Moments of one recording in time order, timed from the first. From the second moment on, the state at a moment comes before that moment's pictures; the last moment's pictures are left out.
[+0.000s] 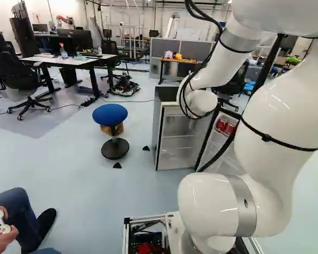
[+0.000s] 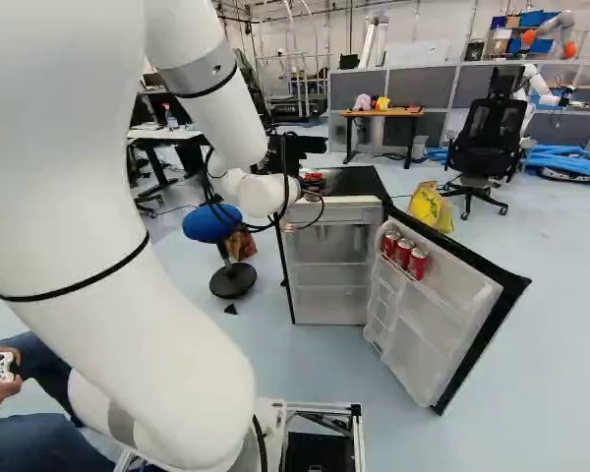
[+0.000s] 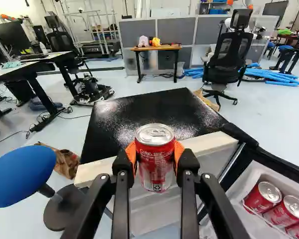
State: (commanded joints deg) arm -10.3 -3.5 -34.0 4.4 42.0 0.0
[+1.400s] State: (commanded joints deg) arm -6.0 -18.5 -52.8 4.4 41.0 0.0
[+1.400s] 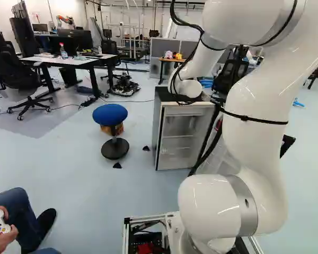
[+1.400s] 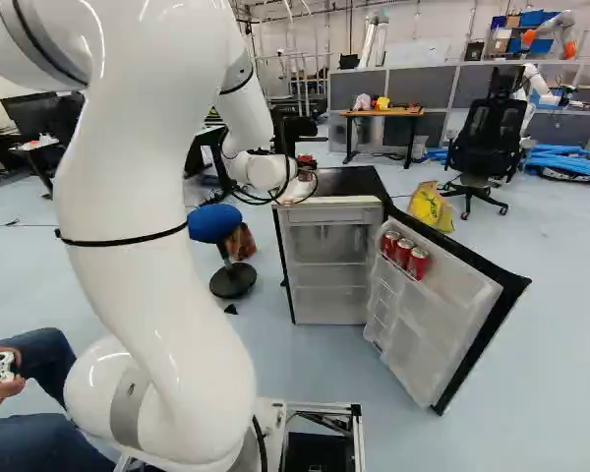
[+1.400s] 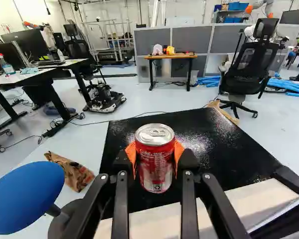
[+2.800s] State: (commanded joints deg) arm -4.4 -37.1 -76.3 4.4 39.1 0.0
